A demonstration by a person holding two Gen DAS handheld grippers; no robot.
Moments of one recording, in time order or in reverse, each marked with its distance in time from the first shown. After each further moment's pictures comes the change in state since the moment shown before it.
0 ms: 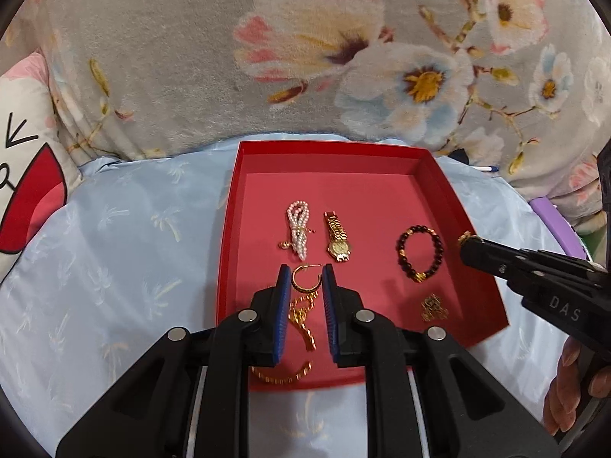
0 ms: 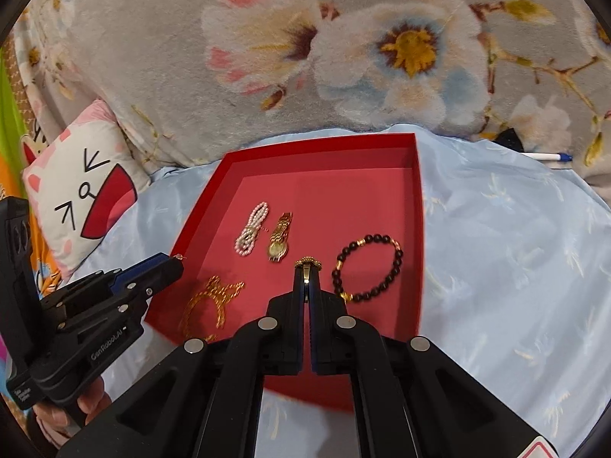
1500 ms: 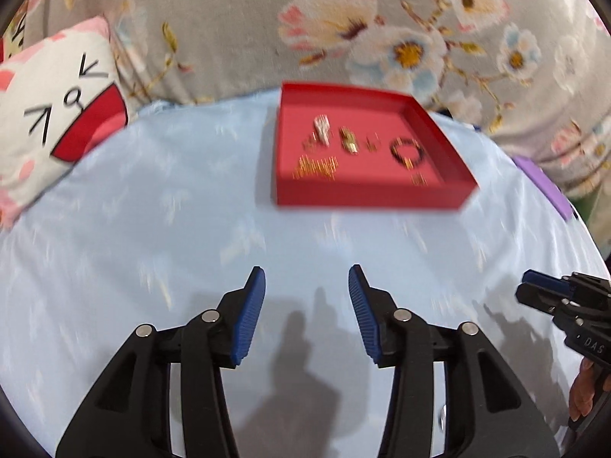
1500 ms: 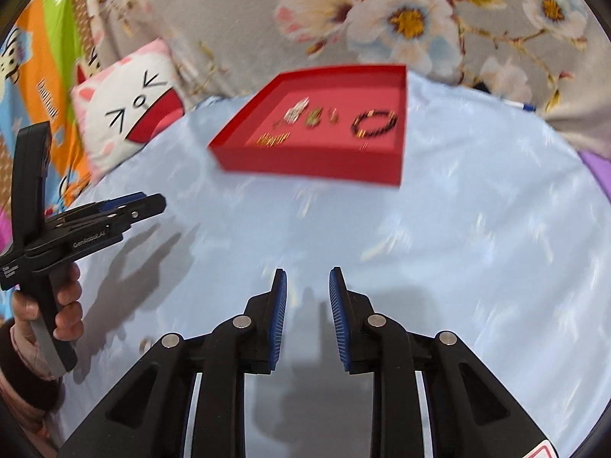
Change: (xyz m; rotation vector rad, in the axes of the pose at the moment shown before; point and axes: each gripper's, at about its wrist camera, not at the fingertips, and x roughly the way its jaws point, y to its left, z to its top) left arm -0.112 0.016 -0.148 -0.036 0.028 0.018; right arm -0.113 0.019 -0.189 -0.134 0.026 0.020
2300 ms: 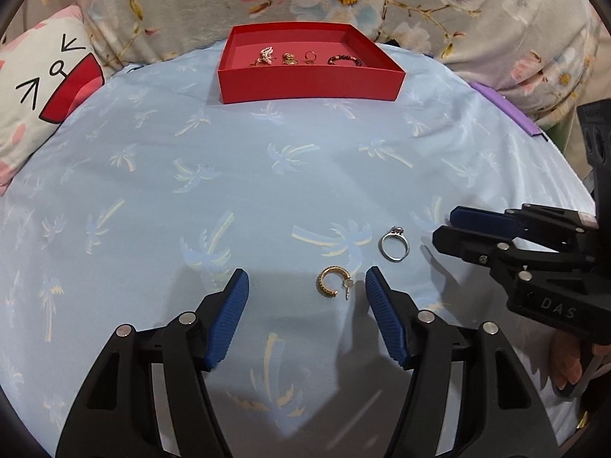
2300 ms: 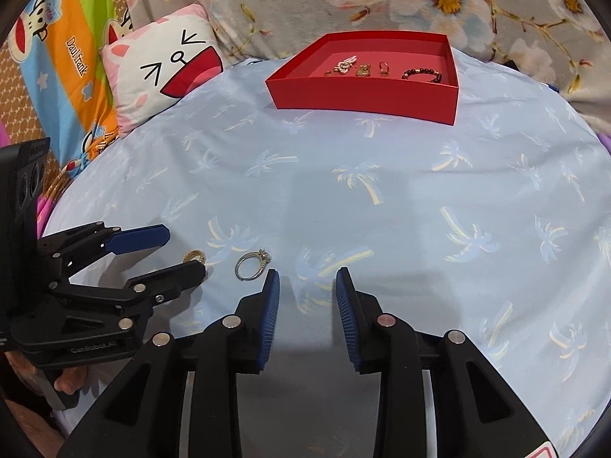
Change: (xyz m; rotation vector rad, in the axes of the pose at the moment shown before) left arm -0.034 -0.042 -0.094 0.114 0.125 -0.046; right arm -0.001 0.044 -0.058 -0.050 0.056 0.055
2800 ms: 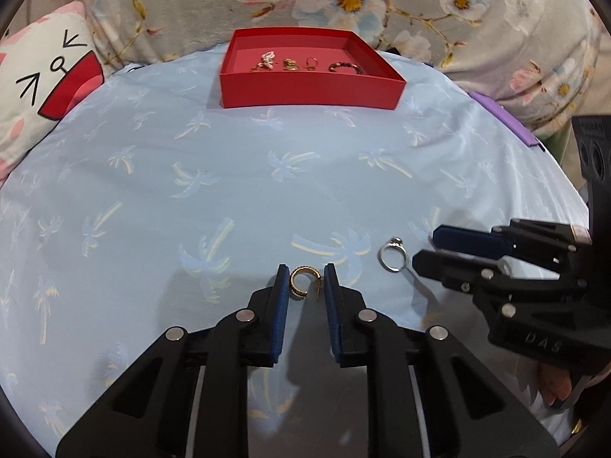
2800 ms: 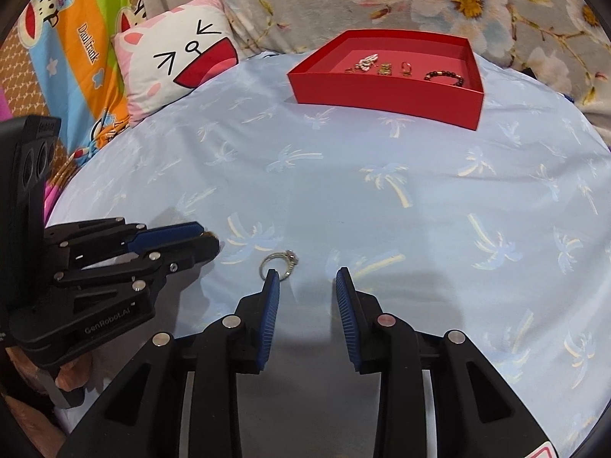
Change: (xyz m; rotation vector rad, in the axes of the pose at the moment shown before) left arm 0.000 0.008 0.005 -0.037 -0.025 -0.034; right arm 0.009 0.020 0.003 -0.055 0.021 0.024
